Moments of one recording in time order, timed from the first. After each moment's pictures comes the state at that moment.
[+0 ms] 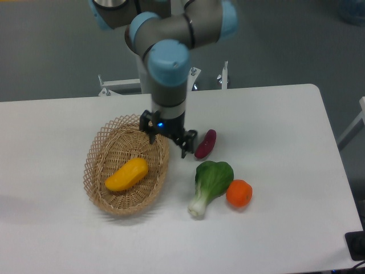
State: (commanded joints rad) arm 2.22 -1.79 -1.85 -0.99 1.58 0.82
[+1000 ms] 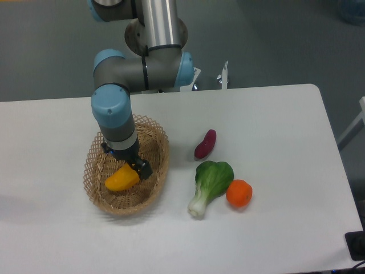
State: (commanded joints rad) arm 2.08 -1.92 -1.85 -0.92 1.62 0.85
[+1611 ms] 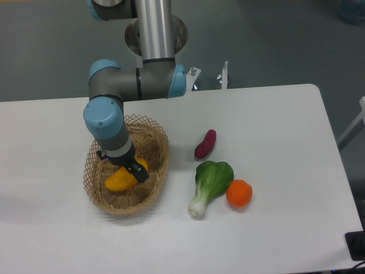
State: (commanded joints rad) arm 2.07 -1.96 -1.87 -0.87 1.64 0.83
